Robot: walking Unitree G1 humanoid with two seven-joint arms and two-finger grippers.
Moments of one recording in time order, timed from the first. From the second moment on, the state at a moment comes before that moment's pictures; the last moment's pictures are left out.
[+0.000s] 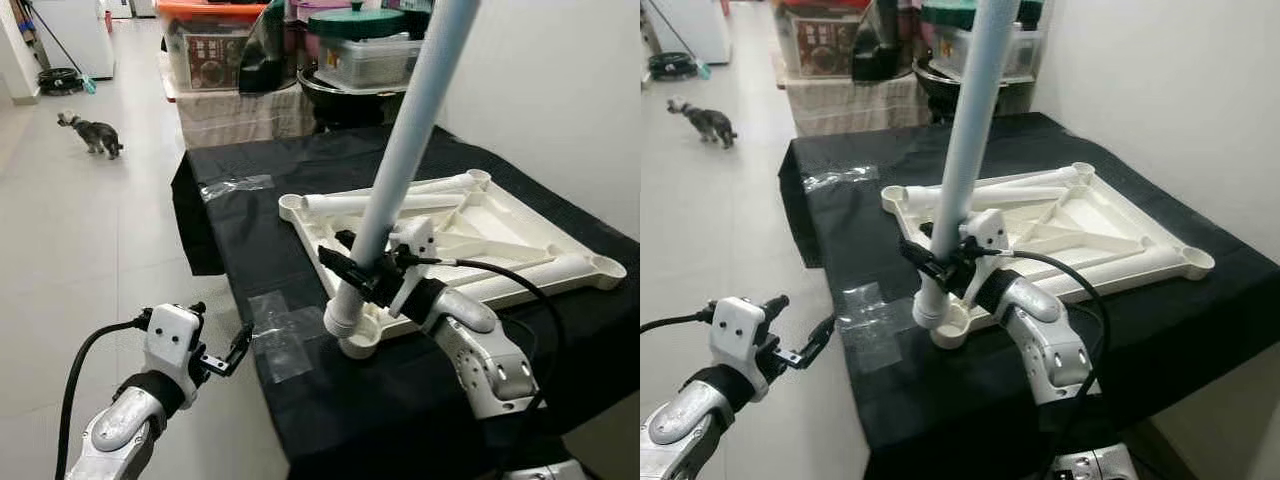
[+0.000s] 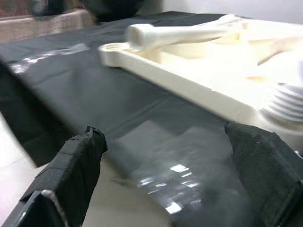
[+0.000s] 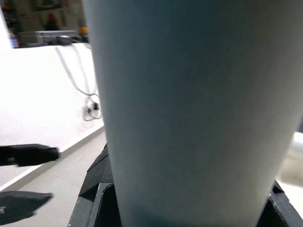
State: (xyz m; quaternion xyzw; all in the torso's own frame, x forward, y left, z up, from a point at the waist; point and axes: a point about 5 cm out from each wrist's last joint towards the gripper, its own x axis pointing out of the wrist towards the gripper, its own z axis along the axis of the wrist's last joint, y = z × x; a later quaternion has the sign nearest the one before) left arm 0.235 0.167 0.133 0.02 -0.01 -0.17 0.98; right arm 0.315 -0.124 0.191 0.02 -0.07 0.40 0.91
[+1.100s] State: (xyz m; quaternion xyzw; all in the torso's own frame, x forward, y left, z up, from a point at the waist) left arm 0.229 0.177 0.121 0.03 0.01 -0.15 0.99; right arm 0.321 -0.126 0.184 -0.03 -0.06 0.46 0.88
